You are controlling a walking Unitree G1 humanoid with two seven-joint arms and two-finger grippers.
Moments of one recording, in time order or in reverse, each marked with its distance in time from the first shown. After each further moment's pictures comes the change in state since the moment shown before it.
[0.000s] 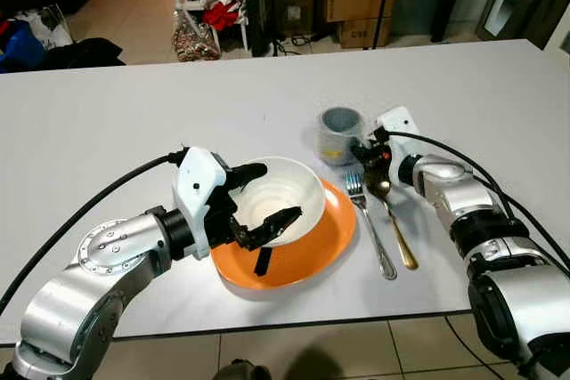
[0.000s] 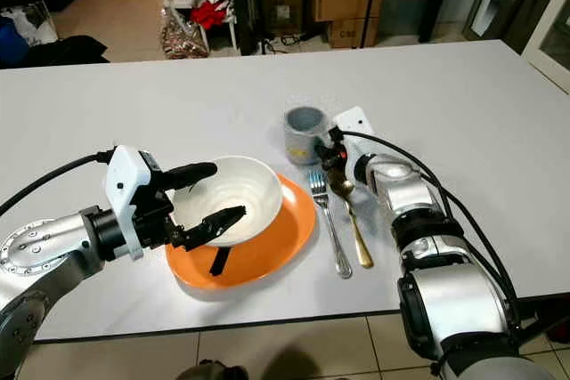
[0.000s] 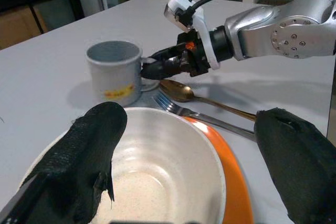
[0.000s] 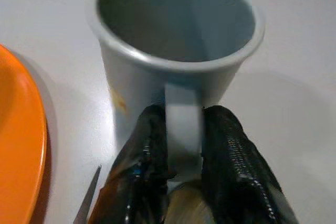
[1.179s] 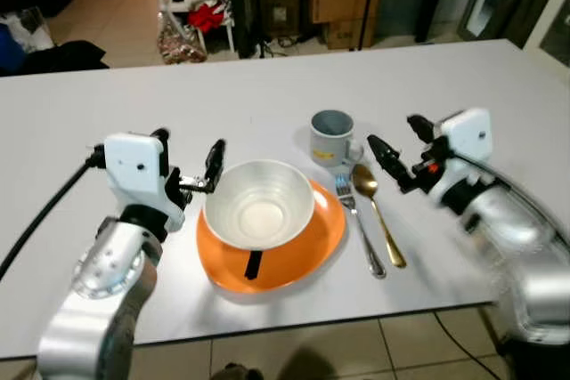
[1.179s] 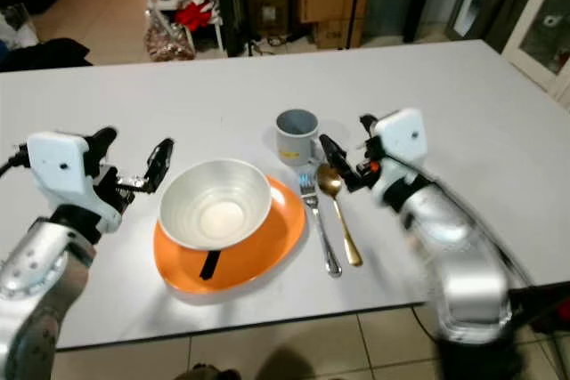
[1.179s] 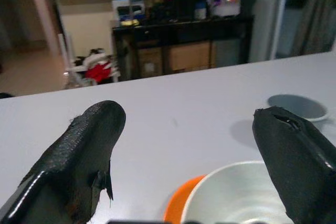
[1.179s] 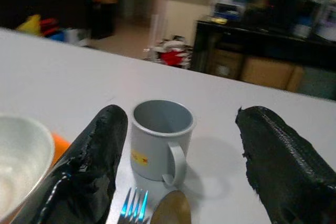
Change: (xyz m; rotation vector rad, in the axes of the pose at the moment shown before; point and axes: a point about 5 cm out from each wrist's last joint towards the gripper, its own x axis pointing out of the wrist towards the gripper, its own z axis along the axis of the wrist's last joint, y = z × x) left arm -0.019 0.021 -0.001 -0.036 -0.152 0.799; right arm -0.109 0.050 0.031 0.021 -0.376 -0.200
